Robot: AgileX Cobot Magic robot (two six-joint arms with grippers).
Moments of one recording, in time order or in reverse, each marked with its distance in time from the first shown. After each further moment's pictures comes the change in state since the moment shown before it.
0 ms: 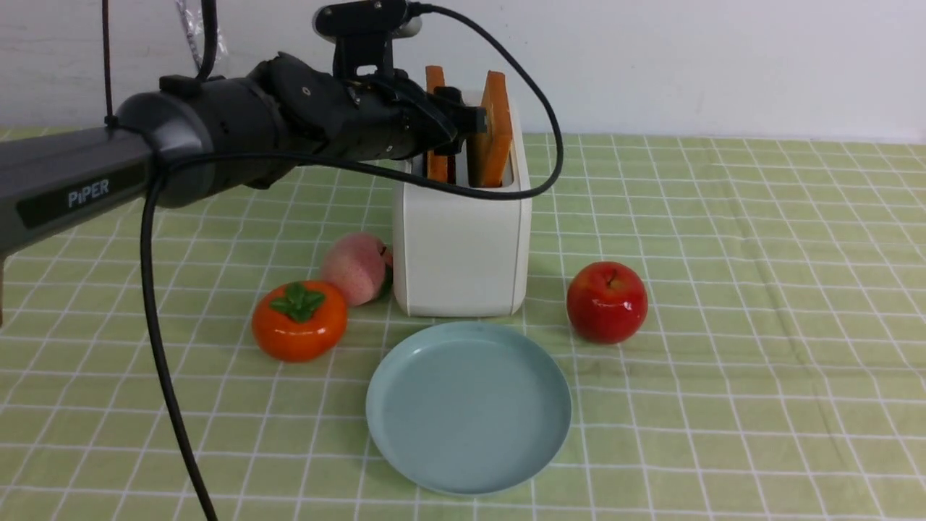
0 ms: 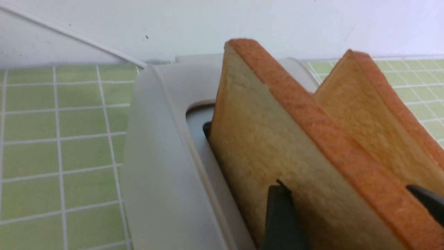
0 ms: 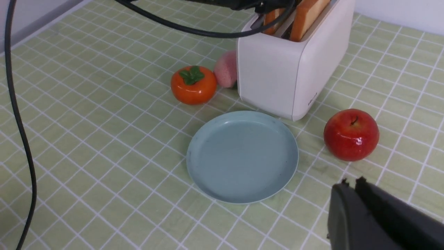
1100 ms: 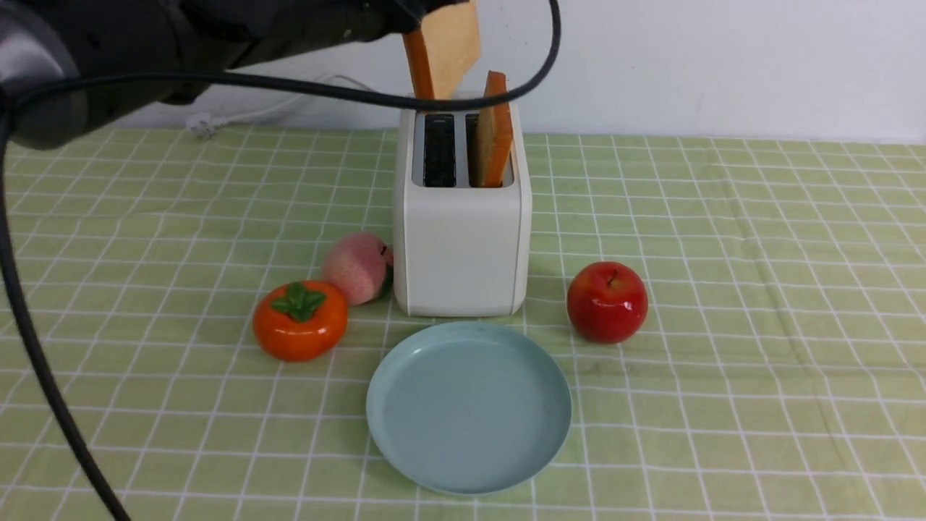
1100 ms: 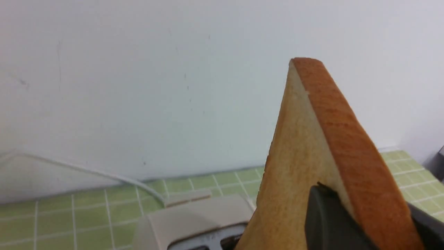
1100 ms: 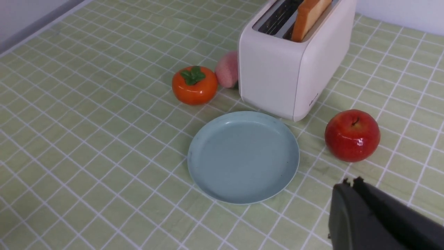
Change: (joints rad) right arm 0.001 0.001 -0.001 0.001 -0.001 0.000; left arm 0.001 -0.256 -0.001 0.020 -0.022 0.022
